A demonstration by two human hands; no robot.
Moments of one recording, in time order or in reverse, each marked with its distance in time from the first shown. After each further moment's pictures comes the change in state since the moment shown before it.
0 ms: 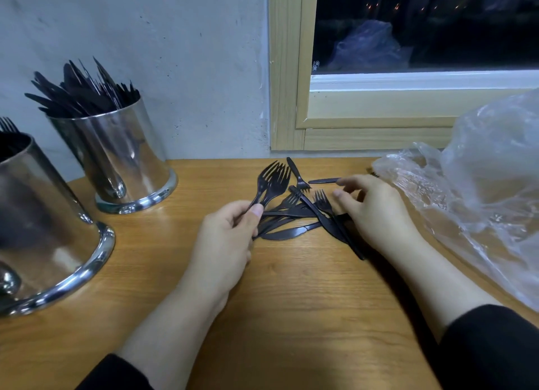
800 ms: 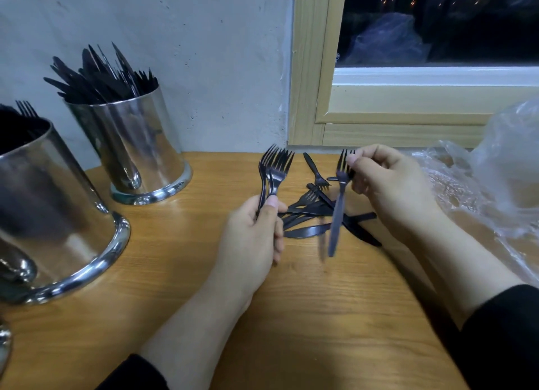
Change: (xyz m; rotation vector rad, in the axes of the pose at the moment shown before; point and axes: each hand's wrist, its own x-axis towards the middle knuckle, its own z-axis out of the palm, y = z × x) left_hand 0.001 -0.007 0.005 -0.006 -0.005 -0.001; right_hand 0.012 -0.034 0.000 0.626 -0.044 0.101
